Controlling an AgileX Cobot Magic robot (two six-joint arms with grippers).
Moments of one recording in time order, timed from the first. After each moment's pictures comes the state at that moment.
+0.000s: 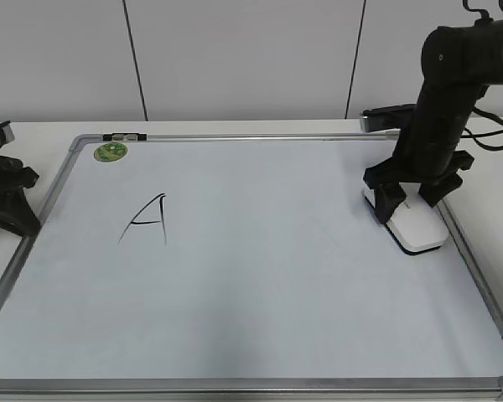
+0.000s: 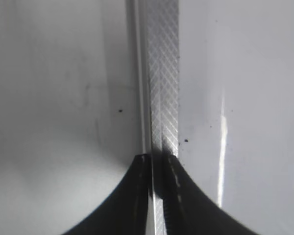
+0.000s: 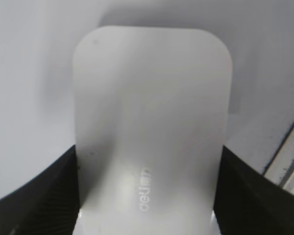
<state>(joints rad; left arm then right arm) 0.16 2.17 -1.46 -0.48 0.96 0.44 0.14 2.20 -1.69 0.04 1.10 -0.17</state>
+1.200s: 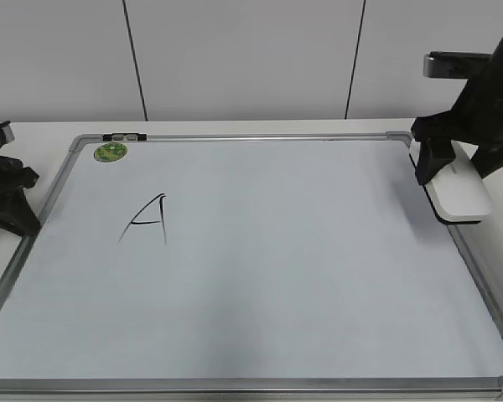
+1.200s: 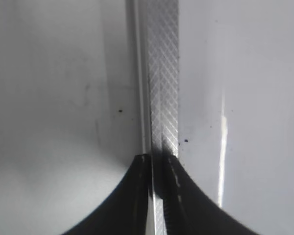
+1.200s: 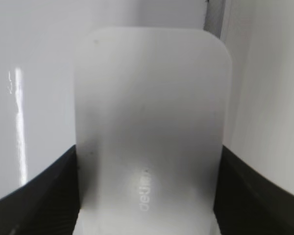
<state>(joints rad) 0.16 2.17 -1.46 -0.48 0.96 0.44 0.05 1.92 -1.53 0.11 1.07 -0.09</state>
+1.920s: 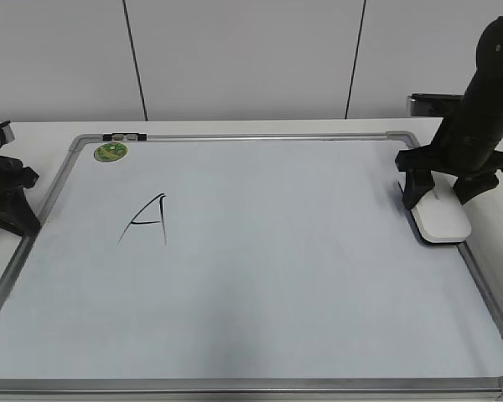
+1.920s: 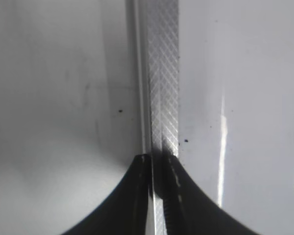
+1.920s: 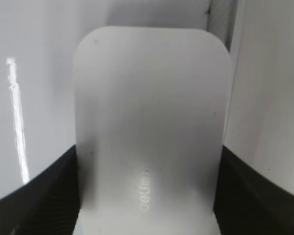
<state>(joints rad) 0.16 2.17 -1.46 -0.48 0.96 0.44 0.03 2.11 -1.59 0.10 1.00 -0.09</state>
